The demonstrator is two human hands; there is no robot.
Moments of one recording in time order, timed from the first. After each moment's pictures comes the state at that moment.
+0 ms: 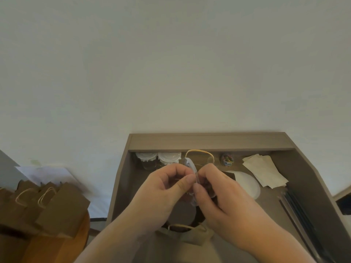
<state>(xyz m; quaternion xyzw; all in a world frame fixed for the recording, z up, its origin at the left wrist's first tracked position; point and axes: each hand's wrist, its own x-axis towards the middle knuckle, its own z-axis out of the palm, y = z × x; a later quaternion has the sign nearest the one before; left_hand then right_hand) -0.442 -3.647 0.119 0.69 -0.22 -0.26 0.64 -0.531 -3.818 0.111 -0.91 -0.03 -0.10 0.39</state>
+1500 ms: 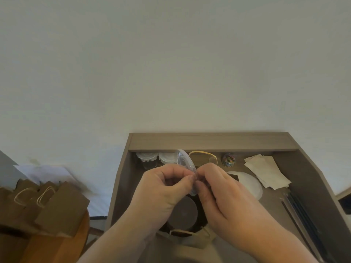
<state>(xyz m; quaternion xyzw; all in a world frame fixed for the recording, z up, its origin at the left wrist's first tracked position) -0.436 -3.652 0.116 0.69 -0.17 -0.20 0.68 -0.520 -3.816 0.113 -0.94 -0.06 -0.15 0.31</state>
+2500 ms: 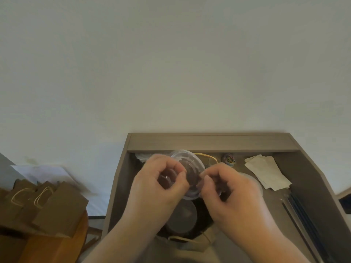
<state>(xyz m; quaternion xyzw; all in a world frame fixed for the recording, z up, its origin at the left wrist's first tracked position) -0.426 -3.652 0.111 0.81 -0.22 0.01 0.54 -0.514 -3.812 0.114 -0.87 0.09 -0.19 0.45</state>
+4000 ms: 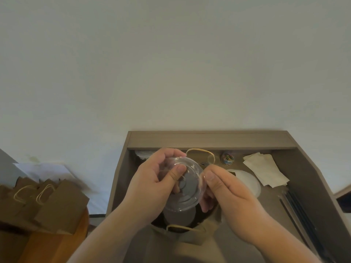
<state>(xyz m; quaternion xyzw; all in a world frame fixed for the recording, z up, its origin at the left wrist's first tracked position) -0.419 -3.645 0.102 0.75 -0.24 -0.11 0.60 -0.517 -3.824 0.100 -0.76 0.01 -0.06 0.65</state>
